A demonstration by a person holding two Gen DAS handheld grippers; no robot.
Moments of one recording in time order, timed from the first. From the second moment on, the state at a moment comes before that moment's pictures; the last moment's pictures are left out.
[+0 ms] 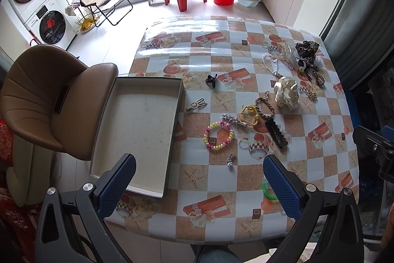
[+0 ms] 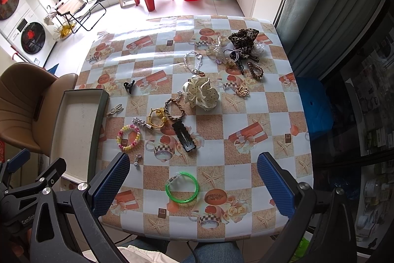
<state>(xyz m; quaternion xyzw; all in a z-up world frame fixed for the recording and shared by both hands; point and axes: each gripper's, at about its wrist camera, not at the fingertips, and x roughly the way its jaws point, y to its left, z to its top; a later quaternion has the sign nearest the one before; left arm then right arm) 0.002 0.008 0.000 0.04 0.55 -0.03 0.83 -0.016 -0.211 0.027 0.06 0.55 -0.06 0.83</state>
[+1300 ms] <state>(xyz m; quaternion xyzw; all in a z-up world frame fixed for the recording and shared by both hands) 0.006 0.014 -0.080 0.02 0.62 -0.05 0.78 -0.015 -0.240 -0.056 0.10 0.64 -0.07 0.76</state>
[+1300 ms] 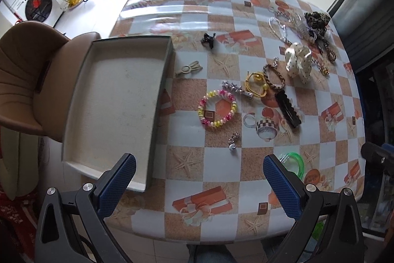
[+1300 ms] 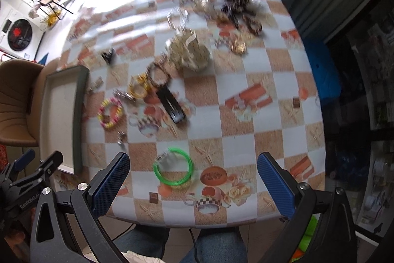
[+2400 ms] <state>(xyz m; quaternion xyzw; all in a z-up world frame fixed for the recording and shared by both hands) 0.103 -0.025 -0.214 0.04 0.62 -0.07 0.78 -0.033 -0.216 -0.222 0.05 0.67 -0.07 0.74</state>
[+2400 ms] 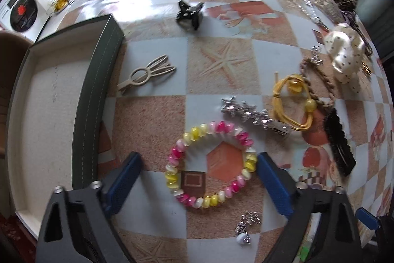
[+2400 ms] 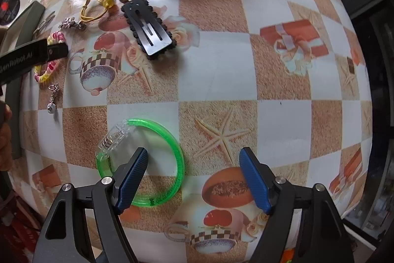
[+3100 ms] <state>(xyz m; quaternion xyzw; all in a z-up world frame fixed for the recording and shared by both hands) 0.084 -0.017 -0.165 0.00 0.60 -0.11 0.79 -0.019 -0.188 -0.175 0.09 0.66 -0.04 0.74</state>
